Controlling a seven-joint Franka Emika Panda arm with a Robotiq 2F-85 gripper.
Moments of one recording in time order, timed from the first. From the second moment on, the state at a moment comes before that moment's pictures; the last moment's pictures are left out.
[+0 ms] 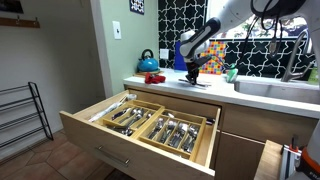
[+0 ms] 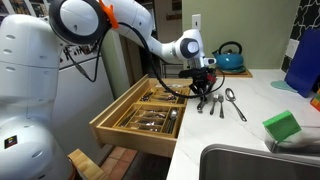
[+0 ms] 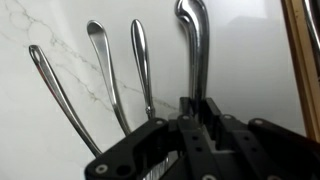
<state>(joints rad) -0.21 0.40 -0.14 -1.70 -0.26 2.10 -0.18</state>
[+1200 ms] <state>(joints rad) -0.24 0.49 -0.14 -1.58 -0.23 2.11 -0.30</state>
